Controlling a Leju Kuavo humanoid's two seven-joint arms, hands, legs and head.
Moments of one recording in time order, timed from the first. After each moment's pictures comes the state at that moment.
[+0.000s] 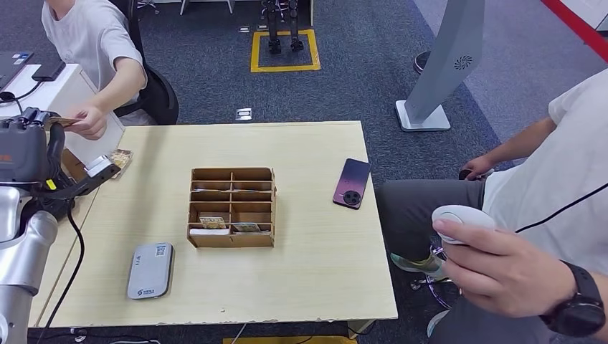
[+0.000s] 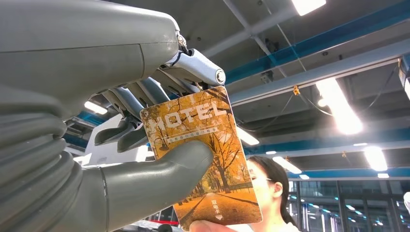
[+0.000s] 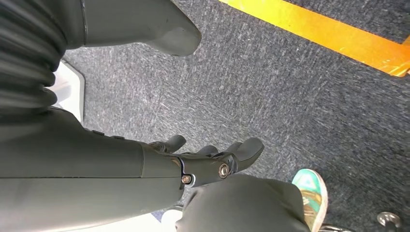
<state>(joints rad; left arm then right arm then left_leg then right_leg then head) -0.65 0.35 0.01 -0.97 -1.21 0.70 -0.22 -0.05 0.08 -0.94 -0.21 1.54 -0.24 -0.24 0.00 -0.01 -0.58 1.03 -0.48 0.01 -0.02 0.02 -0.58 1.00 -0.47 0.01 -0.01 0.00</state>
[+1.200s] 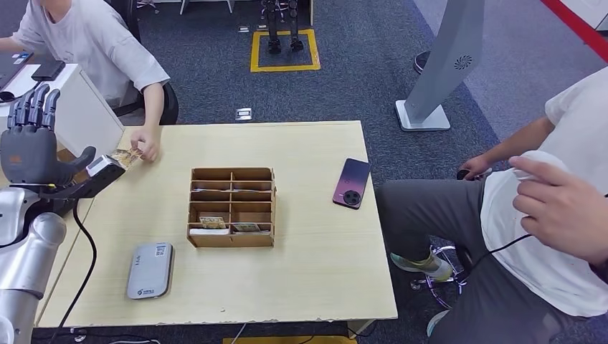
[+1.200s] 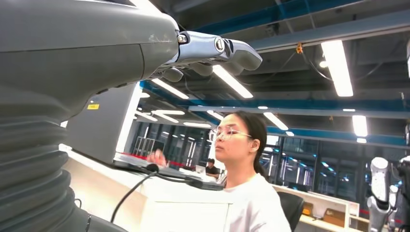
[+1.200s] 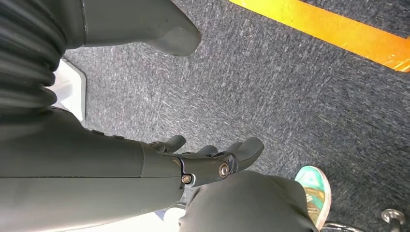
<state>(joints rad) -0.62 0.35 -0.06 -1.01 -0.96 0.54 -0.26 -0.05 0.08 -0.94 -0.21 1.54 -0.25 -0.24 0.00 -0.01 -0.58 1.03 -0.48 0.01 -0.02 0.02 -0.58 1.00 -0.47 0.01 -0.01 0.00</state>
